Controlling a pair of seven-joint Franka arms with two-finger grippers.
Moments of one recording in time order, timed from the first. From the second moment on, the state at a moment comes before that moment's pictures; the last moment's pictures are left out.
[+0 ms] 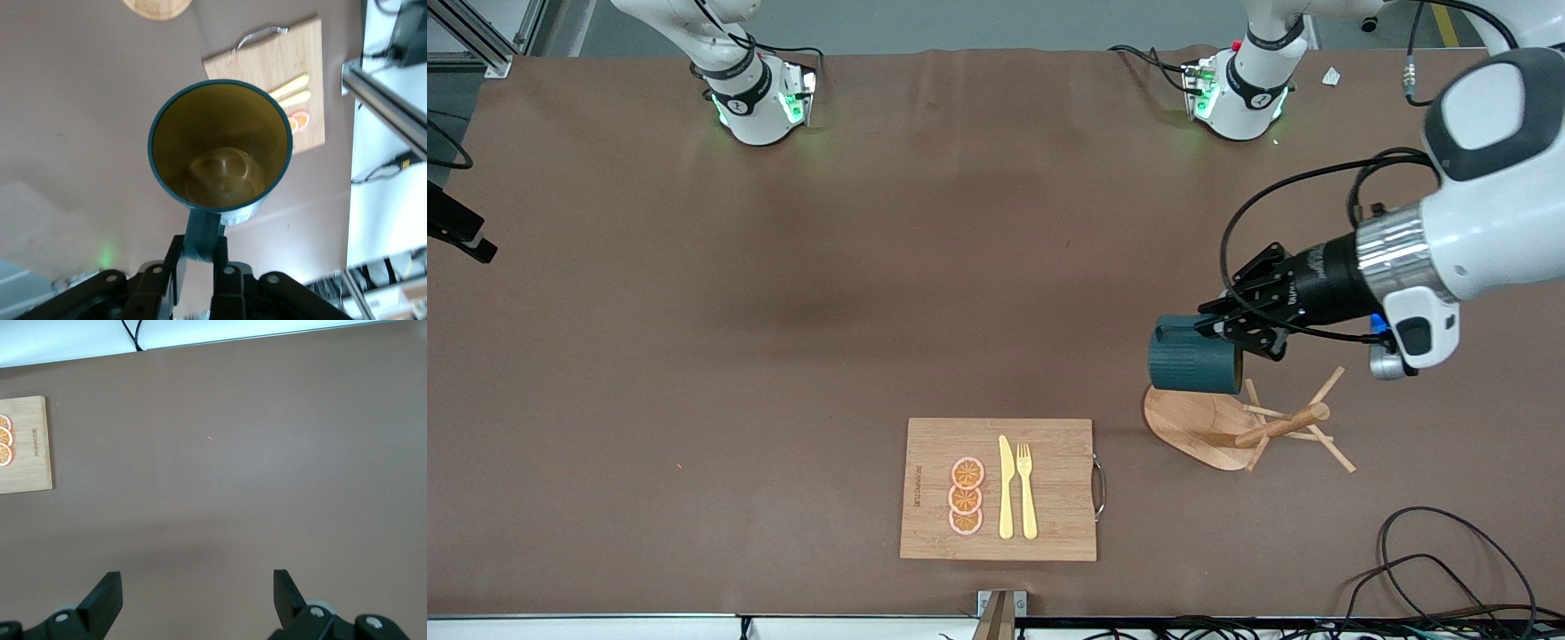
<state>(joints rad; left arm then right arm) -0.18 0.36 0.00 -1.25 -0.67 1.66 -1.31 -0.09 0.00 -0.02 -1.50 0.03 1.64 -0.01</state>
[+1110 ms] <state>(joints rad) 0.08 0.57 0.00 -1.29 -1.11 1.50 -0.99 -0.09 0.00 -0.02 -1.50 0.03 1.64 -0.01</state>
